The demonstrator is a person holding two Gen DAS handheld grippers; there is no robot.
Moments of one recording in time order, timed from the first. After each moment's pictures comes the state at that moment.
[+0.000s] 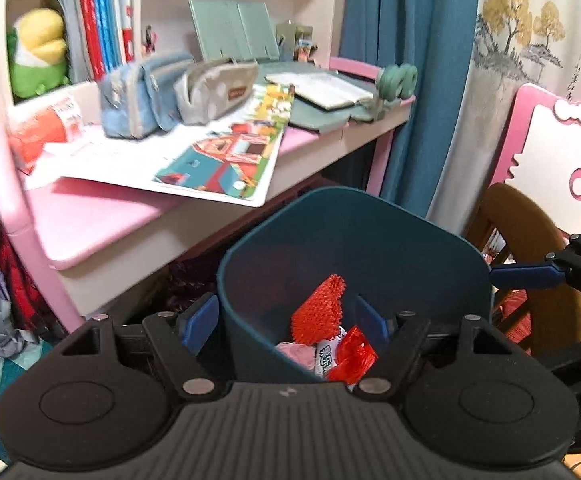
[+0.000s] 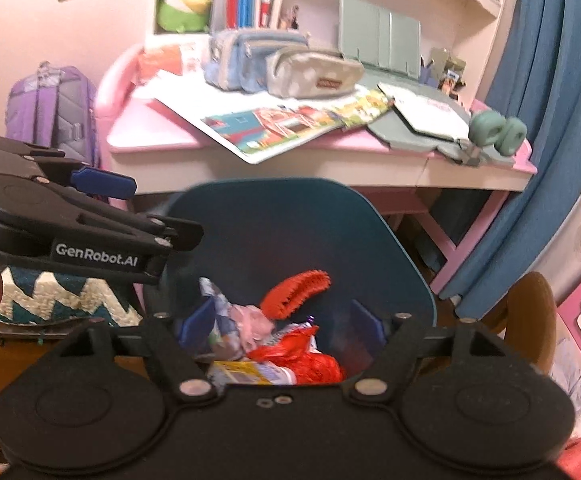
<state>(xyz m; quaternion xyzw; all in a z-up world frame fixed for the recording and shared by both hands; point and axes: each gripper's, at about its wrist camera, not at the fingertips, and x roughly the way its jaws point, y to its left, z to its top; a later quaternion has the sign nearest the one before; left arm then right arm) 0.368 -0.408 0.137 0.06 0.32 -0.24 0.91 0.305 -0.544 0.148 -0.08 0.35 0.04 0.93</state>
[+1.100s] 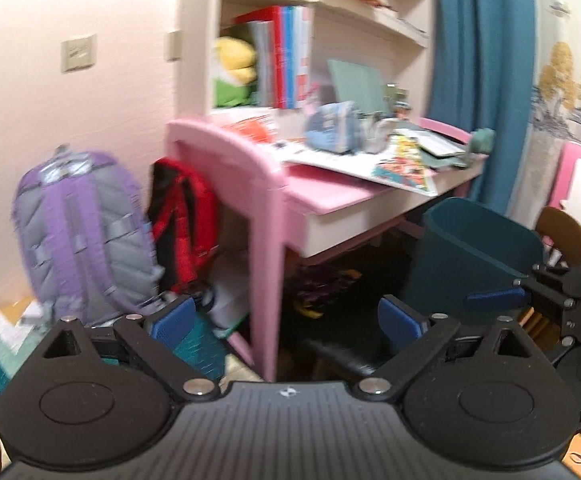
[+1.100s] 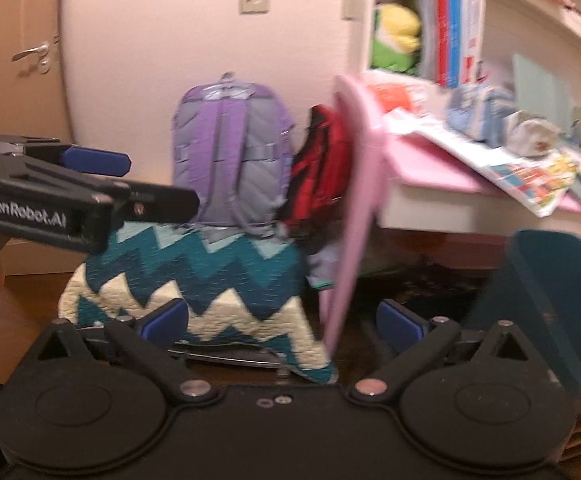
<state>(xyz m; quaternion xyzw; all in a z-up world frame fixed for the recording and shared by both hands) 0.235 -0.123 0.143 0.01 0.25 -0.13 0.96 0.245 -0.299 0.111 -0.07 0.31 0.23 0.92</state>
